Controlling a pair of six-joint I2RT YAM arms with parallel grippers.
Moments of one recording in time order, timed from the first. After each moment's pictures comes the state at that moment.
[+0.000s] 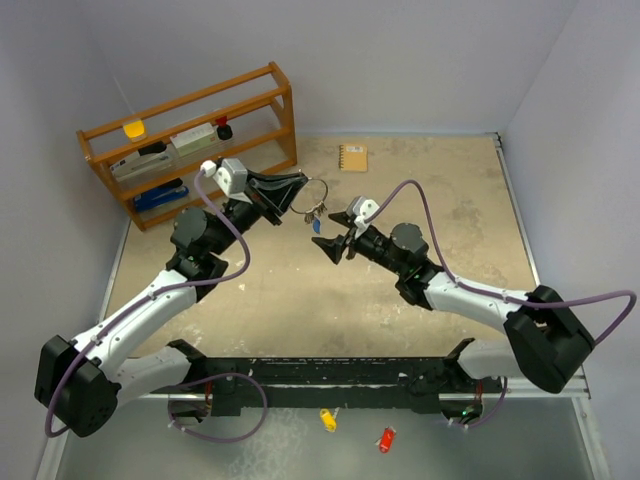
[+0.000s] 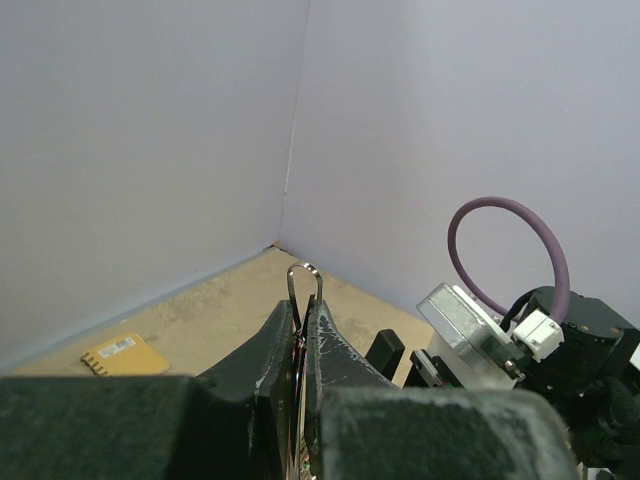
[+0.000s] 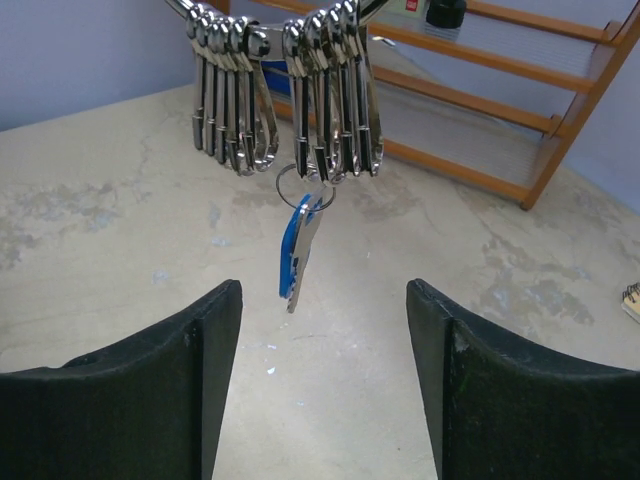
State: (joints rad) left arm -0.57 1.06 0.77 0.71 0.30 -0.30; right arm 0.71 1.30 0.58 0.77 -0.27 -0.05
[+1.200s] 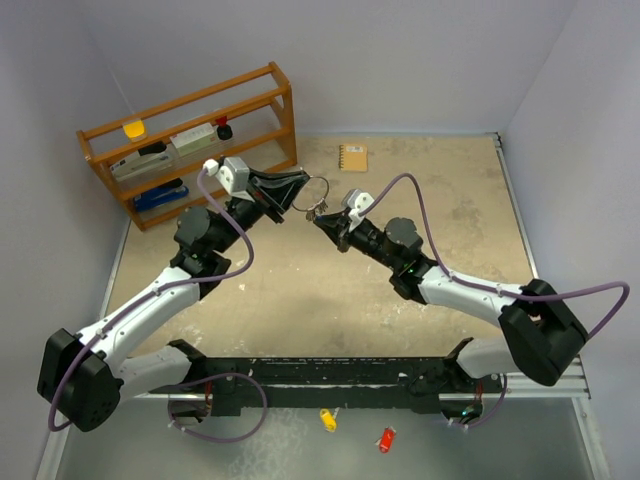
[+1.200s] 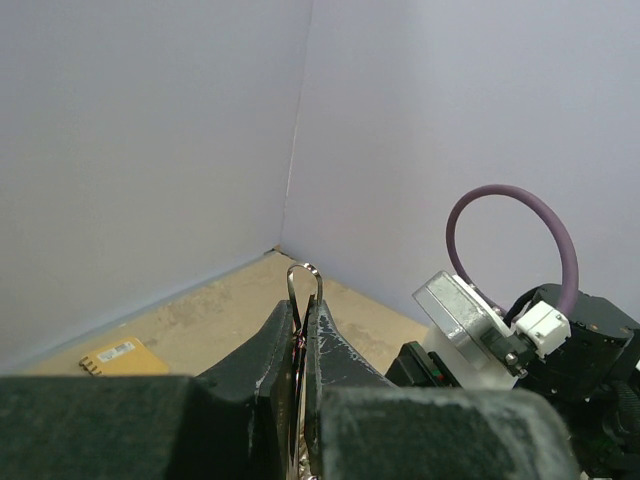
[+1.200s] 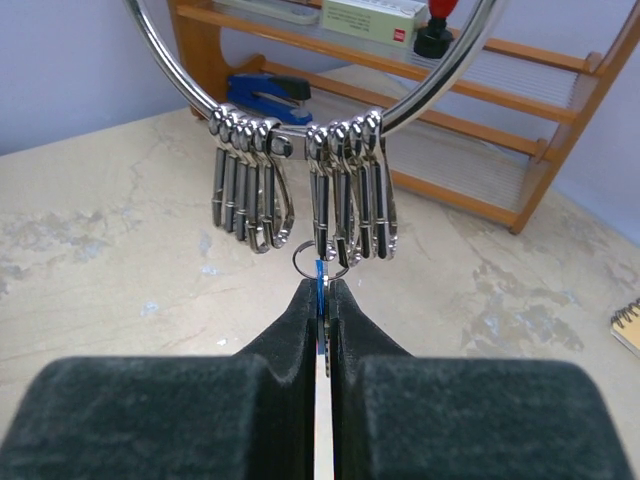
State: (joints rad) left arm -0.57 1.09 0.77 0.76 0.29 -0.31; right arm 0.73 1.36 0.65 0.78 -0.24 -0.05
